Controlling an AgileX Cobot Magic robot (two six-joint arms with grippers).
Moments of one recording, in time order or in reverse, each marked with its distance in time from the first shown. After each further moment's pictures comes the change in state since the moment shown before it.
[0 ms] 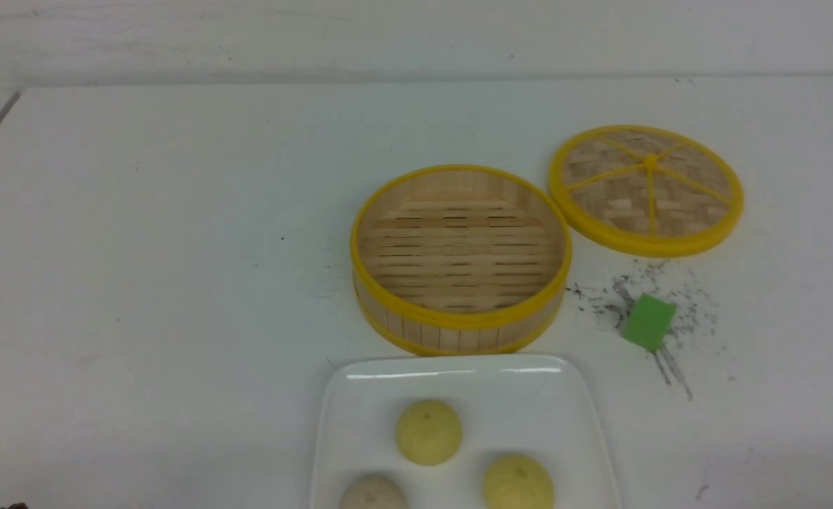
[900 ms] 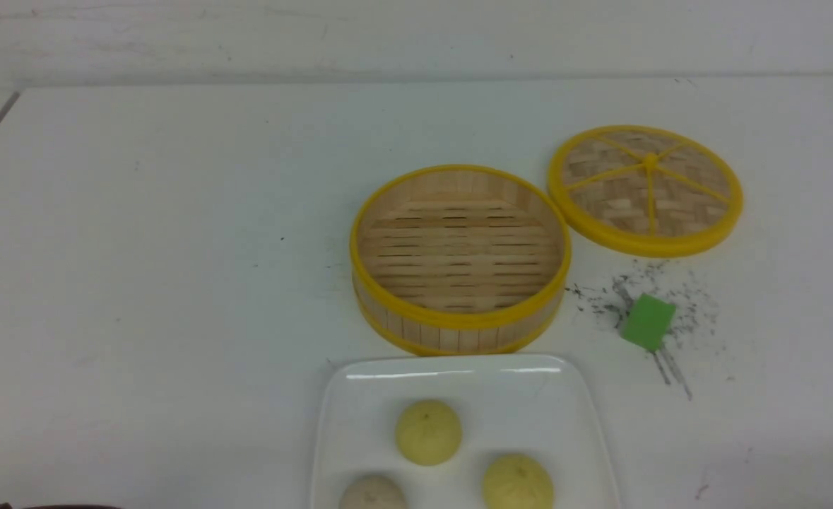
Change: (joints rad) right arm 0.000 0.000 0.000 -0.001 0.000 0.000; left arm 0.060 0.000 0.001 0.001 0.000 -0.002
